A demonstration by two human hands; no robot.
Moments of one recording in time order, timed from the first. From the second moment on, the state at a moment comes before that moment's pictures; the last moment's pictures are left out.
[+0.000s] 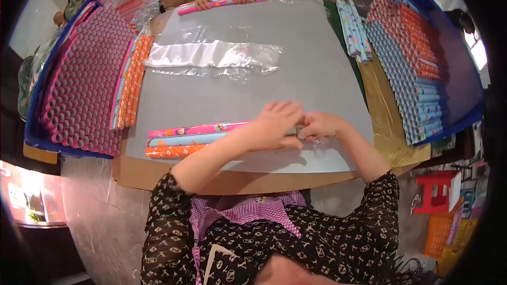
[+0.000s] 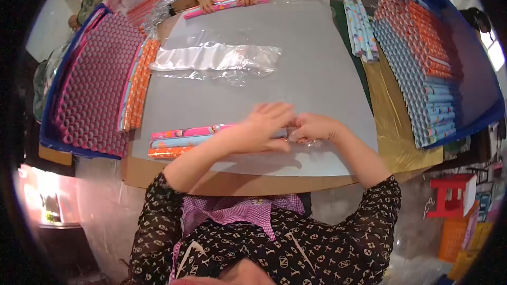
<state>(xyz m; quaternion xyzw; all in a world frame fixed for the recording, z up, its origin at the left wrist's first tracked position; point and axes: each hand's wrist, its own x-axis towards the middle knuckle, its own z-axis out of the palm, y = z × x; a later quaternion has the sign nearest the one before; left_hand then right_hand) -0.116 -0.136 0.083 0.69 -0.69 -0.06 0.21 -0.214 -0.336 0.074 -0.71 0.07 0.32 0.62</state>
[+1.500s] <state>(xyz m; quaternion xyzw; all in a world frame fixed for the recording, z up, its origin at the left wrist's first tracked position) -0.143 -0.155 0.010 0.75 -0.62 -0.04 0.20 -0.267 -0.315 0.020 -0.96 0.02 -0.06 0.27</state>
